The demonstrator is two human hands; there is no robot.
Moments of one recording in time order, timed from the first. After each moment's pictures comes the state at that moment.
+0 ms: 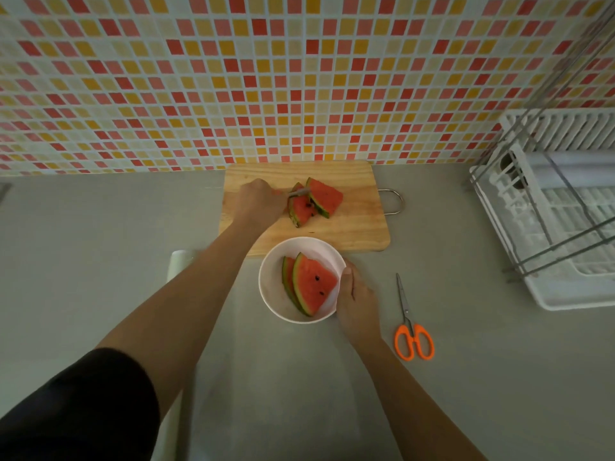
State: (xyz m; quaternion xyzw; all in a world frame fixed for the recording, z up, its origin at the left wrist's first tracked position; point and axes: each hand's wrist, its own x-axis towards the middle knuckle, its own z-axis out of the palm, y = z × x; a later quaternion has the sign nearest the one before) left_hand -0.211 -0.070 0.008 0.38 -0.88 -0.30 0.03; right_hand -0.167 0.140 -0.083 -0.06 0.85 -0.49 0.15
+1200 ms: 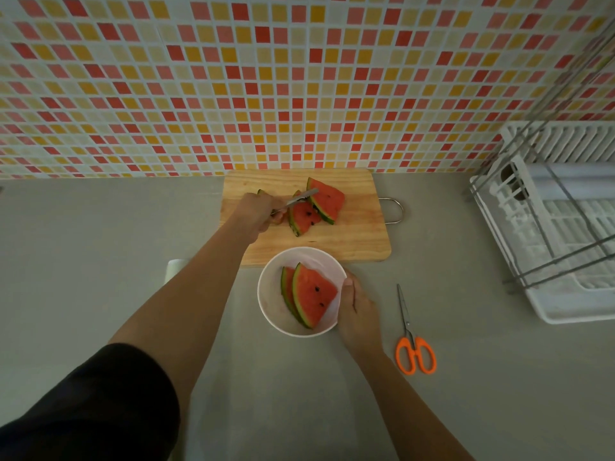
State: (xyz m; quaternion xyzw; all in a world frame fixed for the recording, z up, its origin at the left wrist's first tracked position) left_hand -0.227 -0.097 -0.026 0.42 -0.65 -0.63 0.01; right_hand -0.169 0.139 -0.085 -0.06 0.85 -0.50 0.16
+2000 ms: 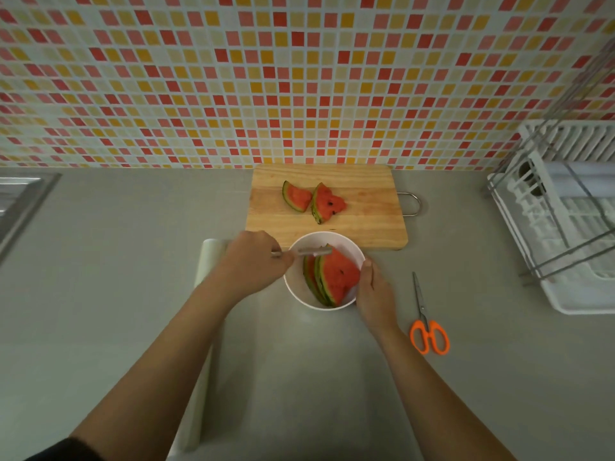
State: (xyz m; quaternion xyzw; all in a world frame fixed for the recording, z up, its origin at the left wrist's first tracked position) left_hand -0.080 -0.053 0.026 0.23 -0.95 -0.22 -0.01; right_hand -0.168 0.138 -0.083 -0.07 0.85 -0.50 0.14
